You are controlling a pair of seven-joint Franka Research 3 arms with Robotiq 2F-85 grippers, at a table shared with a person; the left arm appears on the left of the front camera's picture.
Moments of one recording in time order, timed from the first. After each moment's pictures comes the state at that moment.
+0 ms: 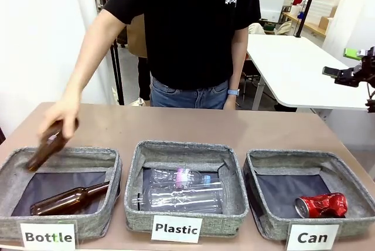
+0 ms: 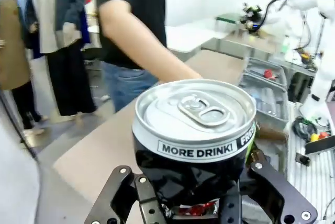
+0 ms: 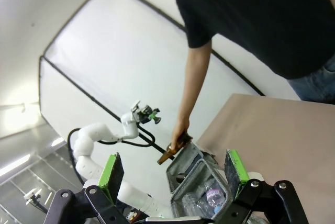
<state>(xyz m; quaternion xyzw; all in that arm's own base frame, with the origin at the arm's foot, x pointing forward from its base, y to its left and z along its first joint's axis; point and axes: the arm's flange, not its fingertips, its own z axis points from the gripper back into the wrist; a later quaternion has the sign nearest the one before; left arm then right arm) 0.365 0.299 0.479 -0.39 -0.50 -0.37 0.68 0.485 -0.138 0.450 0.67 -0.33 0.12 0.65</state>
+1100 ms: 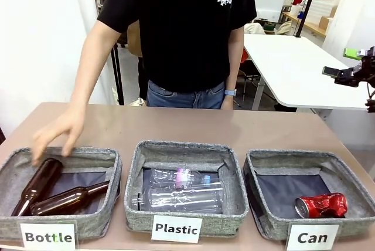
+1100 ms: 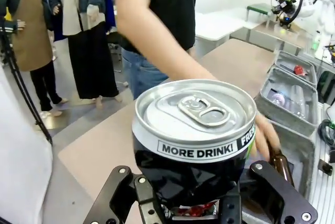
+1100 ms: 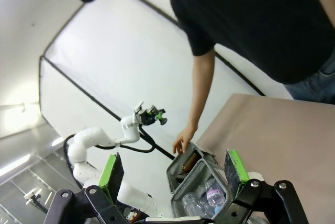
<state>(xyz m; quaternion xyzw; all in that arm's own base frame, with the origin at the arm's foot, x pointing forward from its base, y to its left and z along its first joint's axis) 0.376 0.244 0.461 -0.34 -0.50 -0.34 0.72 0.485 -0.138 0.450 0.67 -0.33 0.12 0.65</state>
